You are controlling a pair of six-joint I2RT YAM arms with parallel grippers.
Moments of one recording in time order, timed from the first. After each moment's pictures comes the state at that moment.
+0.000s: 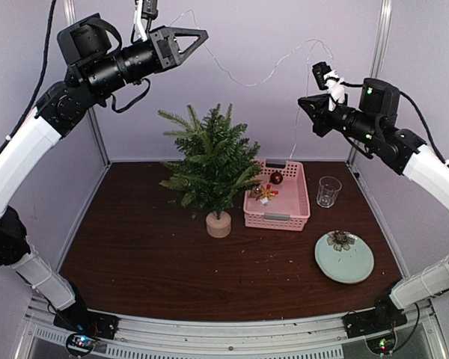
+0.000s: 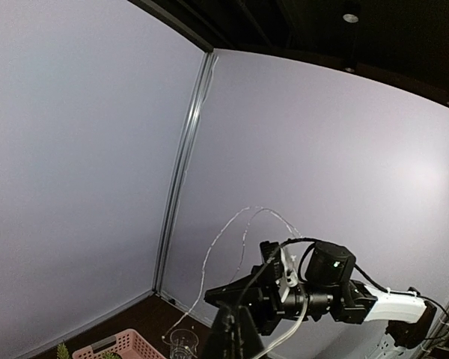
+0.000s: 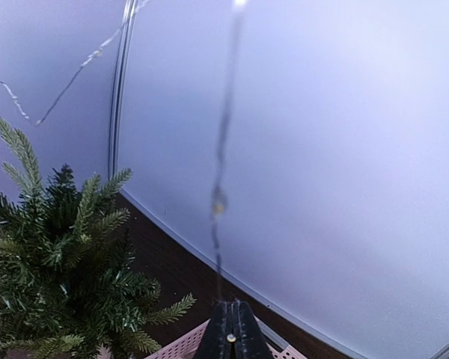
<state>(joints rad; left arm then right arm) -0.84 1.55 2.02 -0.20 0.24 -0.34 0.51 1.30 1.38 -0.09 -0.12 -0.23</state>
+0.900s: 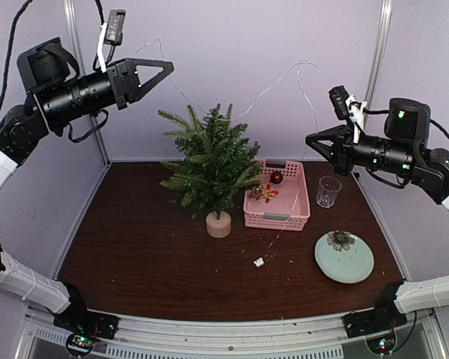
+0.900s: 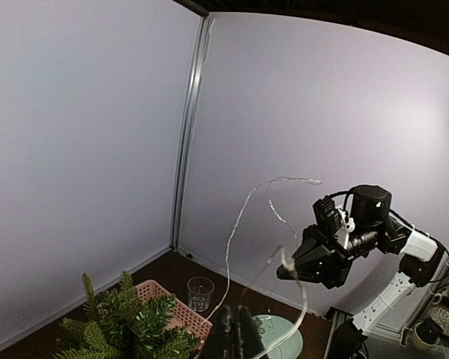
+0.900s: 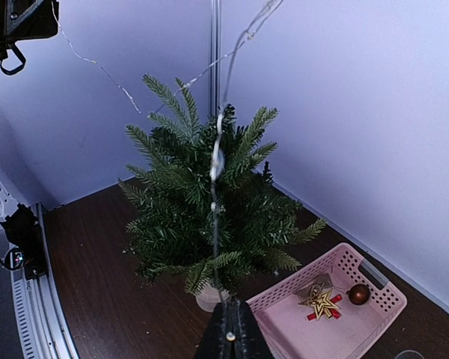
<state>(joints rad) -0.84 1.26 1.75 -0.35 0.26 -0.21 0.70 1.00 1.29 -0.46 -0.19 -0.08</state>
